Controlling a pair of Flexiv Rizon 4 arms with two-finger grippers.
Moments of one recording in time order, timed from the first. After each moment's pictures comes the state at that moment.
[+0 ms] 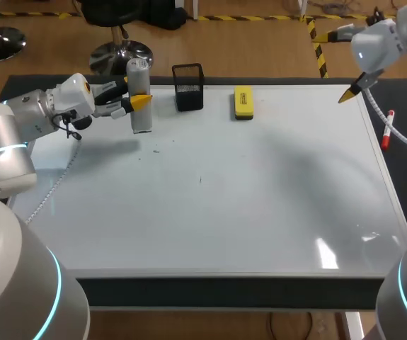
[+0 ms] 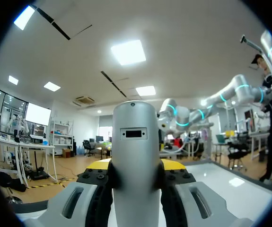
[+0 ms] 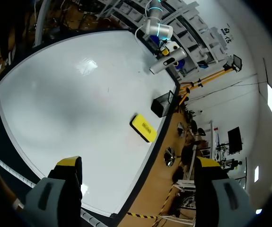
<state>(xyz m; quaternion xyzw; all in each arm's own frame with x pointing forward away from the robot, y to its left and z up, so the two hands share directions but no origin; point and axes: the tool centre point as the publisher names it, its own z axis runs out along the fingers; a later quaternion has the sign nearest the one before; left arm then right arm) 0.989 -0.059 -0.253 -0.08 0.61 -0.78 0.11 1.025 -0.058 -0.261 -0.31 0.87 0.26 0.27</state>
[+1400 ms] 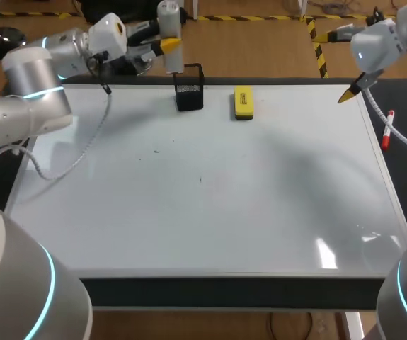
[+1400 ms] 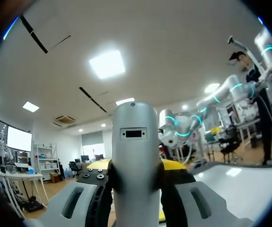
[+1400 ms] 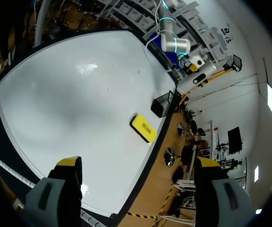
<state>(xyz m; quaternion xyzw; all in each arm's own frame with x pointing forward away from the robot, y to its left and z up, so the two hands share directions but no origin) 1.088 -0.134 -0.170 0.05 0.57 -0.81 0.10 1.025 -0.058 -0.261 -0.31 0.87 0.26 0.27</state>
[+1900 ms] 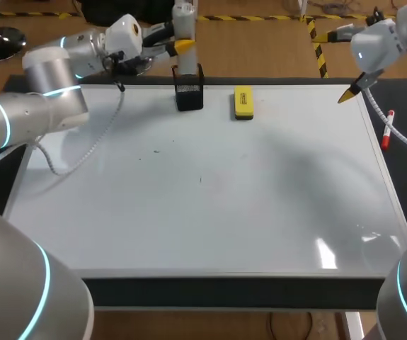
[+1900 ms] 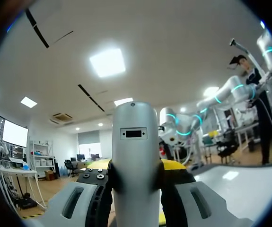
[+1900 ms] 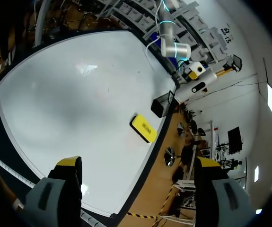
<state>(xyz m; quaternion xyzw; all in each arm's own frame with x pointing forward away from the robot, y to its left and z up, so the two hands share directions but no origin) 1.104 -0.166 -0.185 0.05 0.57 -0.82 0.08 1.025 -0.058 -0.261 -0.31 0.87 0.26 0.27</state>
